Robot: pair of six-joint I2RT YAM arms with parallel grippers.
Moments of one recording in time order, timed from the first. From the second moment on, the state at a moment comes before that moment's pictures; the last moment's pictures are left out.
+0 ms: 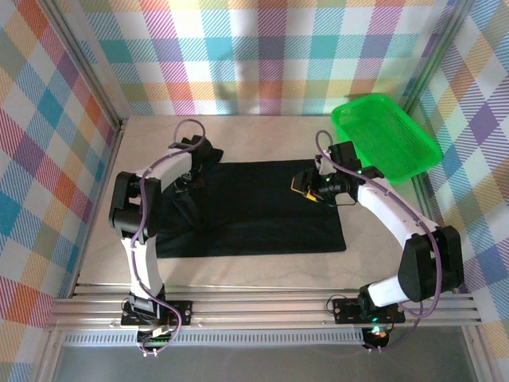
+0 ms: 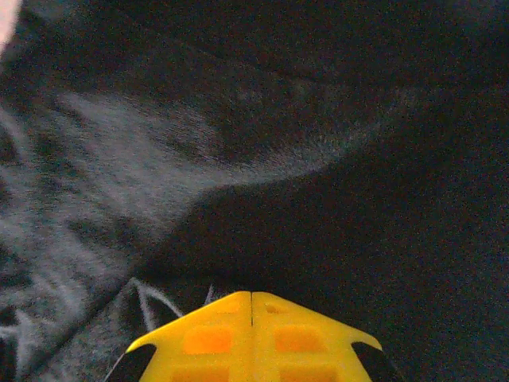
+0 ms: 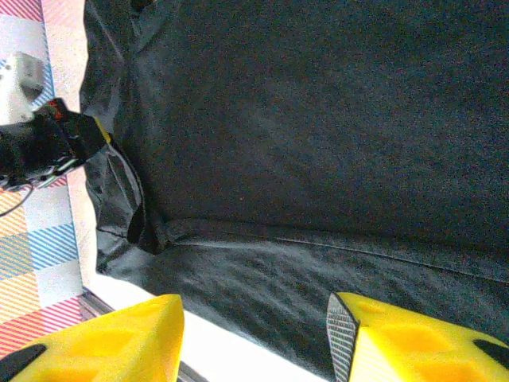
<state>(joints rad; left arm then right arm) -0.24 1.99 1.49 -0.95 -0.37 -0.57 0.33 1.43 1.07 -0.60 -0.53 0.63</state>
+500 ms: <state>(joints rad) -0.11 1.94 1.50 -0.95 -0.32 -0.64 0.33 1.41 1.07 -0.60 -0.53 0.63</state>
